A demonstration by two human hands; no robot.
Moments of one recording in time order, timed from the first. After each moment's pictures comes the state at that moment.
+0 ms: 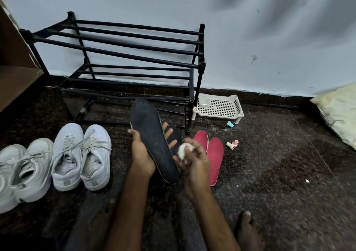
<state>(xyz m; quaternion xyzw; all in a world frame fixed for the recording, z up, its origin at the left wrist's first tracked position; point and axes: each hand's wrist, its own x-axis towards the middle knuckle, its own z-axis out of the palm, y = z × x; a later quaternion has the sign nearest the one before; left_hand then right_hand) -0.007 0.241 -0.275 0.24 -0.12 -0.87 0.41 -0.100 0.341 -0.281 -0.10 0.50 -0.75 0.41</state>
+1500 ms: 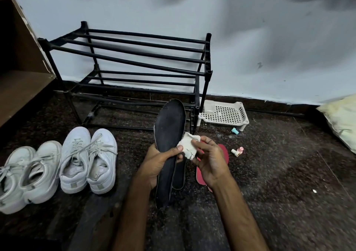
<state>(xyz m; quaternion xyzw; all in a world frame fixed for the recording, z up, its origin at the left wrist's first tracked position) 0.002 0.265 -0.255 0.31 -0.38 -0.81 0.33 -0.128 0.335 -0.218 -0.08 0.47 -0.71 0.52</state>
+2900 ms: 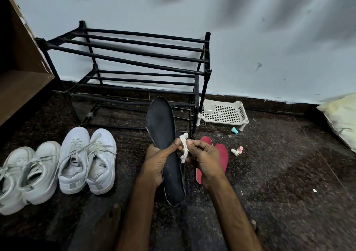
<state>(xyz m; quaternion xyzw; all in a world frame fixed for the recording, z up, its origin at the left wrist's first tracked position) -0.011 0.269 -0.249 0.36 -0.34 -0.78 0.38 -0.117 0.336 -0.224 -0.20 0.58 -0.64 0.46</state>
